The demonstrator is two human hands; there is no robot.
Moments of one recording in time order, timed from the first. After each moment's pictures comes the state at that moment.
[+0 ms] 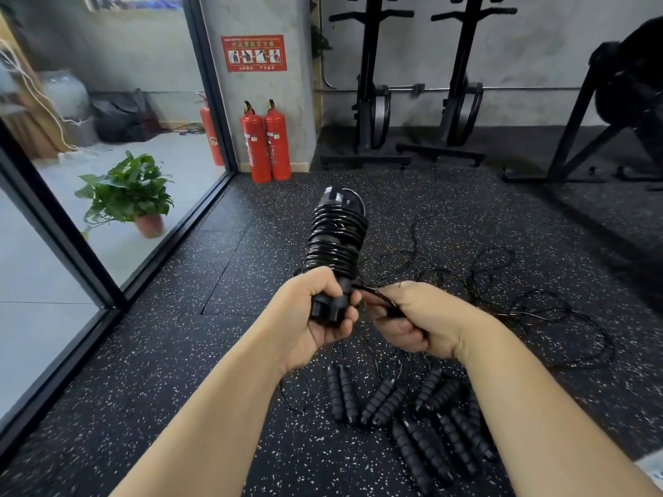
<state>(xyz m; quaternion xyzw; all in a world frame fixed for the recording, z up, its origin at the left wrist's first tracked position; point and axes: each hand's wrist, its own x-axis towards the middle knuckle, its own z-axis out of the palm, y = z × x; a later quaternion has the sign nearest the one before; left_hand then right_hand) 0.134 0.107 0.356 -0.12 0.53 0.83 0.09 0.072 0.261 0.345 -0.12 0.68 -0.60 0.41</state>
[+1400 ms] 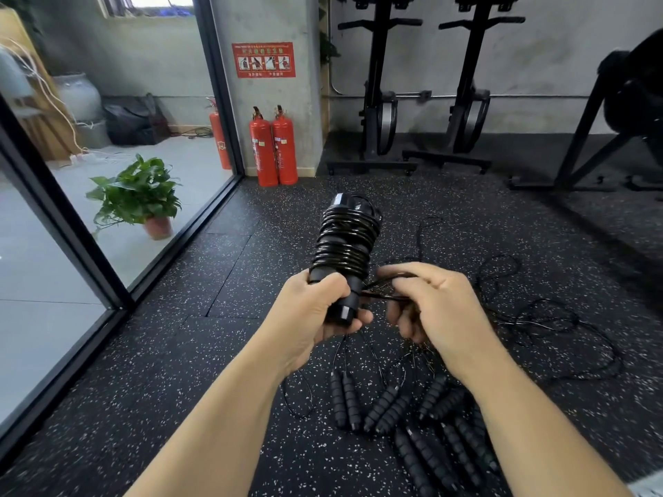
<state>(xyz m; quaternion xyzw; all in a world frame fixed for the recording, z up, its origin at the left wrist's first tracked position) 0.135 0.106 0.359 -0.10 0.61 0.78 -0.02 0.104 0.263 0.363 -0.13 0.74 -0.66 0.07</state>
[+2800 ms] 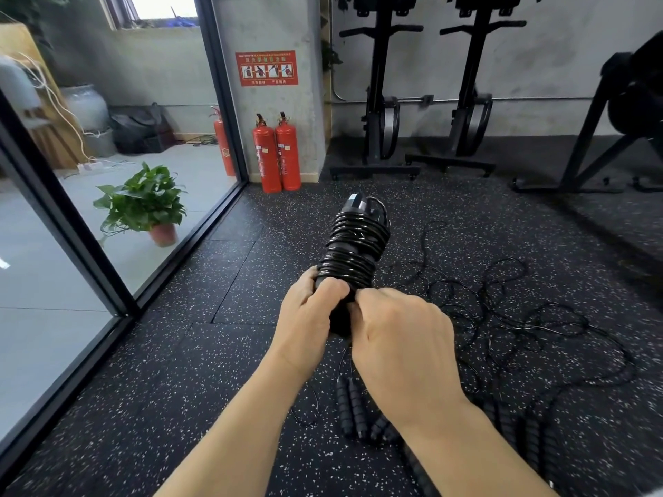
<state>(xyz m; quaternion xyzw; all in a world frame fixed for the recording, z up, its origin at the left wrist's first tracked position) 0.133 0.101 0.339 -0.06 0.65 0.75 -0.14 0.141 0.219 0.358 -0.25 0.87 -0.25 -0.33</state>
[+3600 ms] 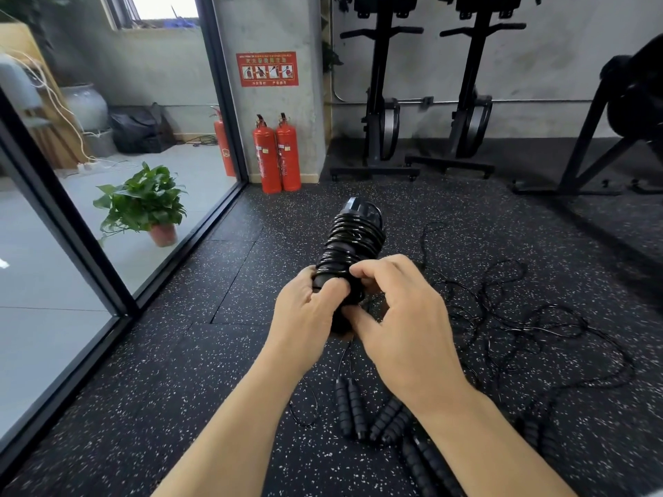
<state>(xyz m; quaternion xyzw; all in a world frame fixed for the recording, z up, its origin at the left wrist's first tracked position) 0.134 0.099 0.348 -0.06 0.72 0.67 -0.17 0.127 0.226 0.358 -0.28 0.84 -0.40 -0.23</state>
